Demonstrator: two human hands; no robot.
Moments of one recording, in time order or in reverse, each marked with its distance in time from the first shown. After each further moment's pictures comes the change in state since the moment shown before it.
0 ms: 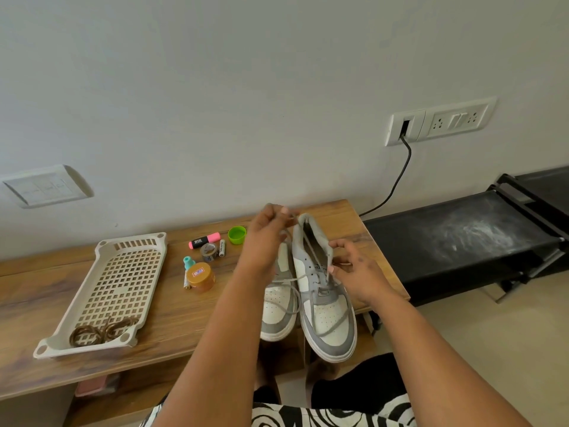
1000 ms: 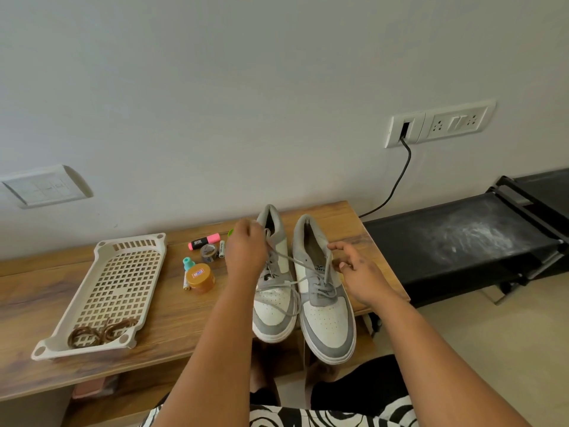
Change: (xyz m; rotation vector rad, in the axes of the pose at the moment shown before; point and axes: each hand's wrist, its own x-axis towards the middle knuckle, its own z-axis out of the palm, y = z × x) left_hand 0.021 -0.025 -0.028 0.437 0.347 -0.011; right_hand 0.003 0.002 0.001 -0.041 -0.005 0.023
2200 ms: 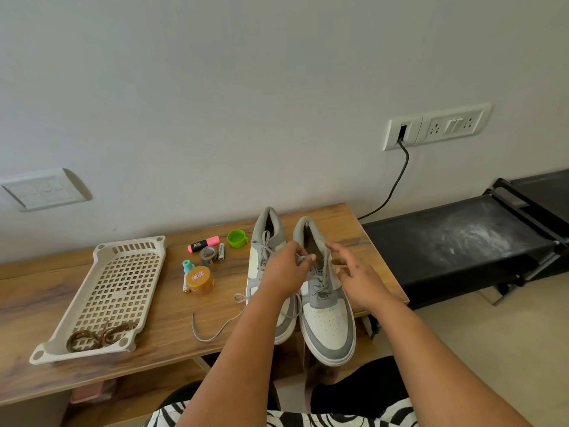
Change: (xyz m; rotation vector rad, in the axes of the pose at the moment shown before) left_hand -0.015 -0.028 0.041 0.487 -0.413 0.305; right_hand -0.011 -0.008 0.001 -0.058 -0.019 -0.065
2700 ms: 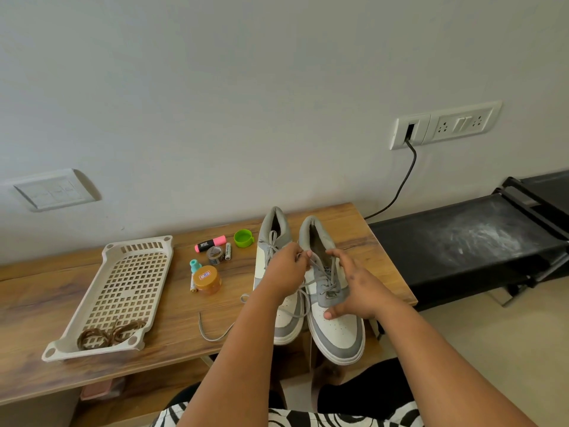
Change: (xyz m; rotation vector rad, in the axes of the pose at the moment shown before) left_hand -0.002 -0.003 -0.011 -0.208 -0.054 -0.108; right_hand -0.009 -0.009 0.002 -0.197 -0.165 0.007
